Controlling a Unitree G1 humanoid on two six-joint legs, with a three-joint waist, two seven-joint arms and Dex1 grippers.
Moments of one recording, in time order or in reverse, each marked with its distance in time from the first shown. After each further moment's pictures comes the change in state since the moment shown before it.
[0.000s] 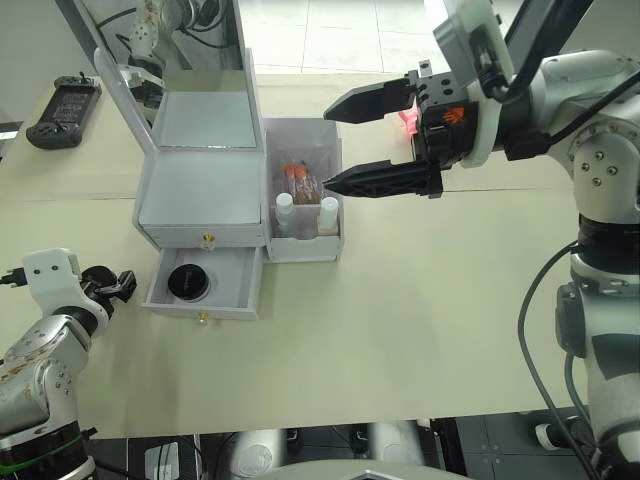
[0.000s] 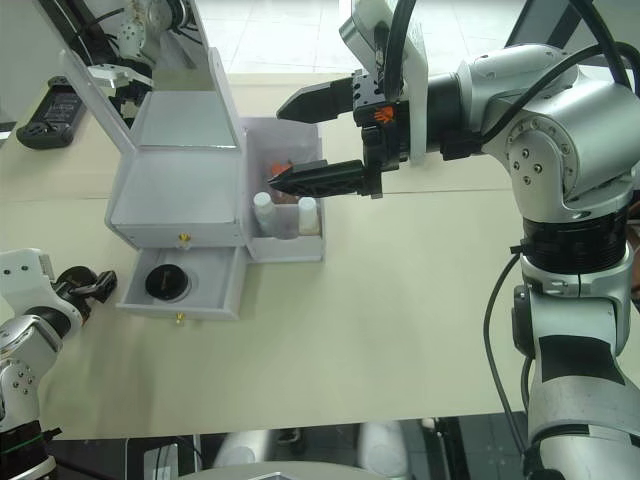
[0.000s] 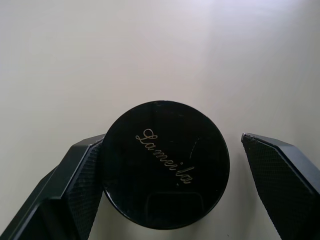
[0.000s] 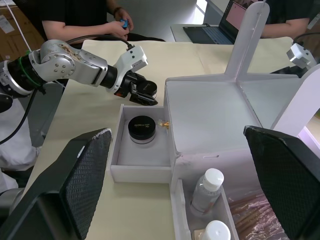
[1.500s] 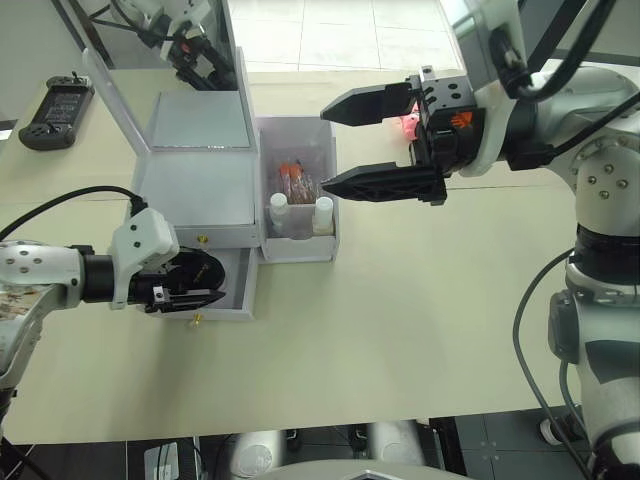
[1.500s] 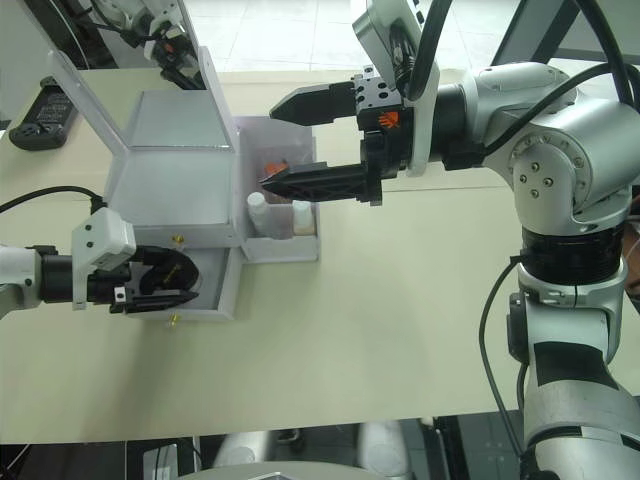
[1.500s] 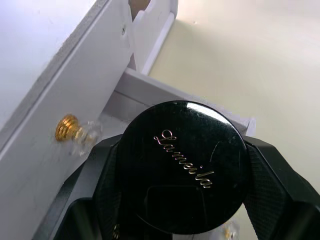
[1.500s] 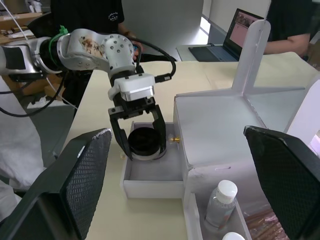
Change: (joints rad) left arm -0.121 0.585 -0.425 -0.074 -0.076 -0.344 -1.037; right arm 0.056 0.024 -0.064 -0.049 0.112 0.021 -0.059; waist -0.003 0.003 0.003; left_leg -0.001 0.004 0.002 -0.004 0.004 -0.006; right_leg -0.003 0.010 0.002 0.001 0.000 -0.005
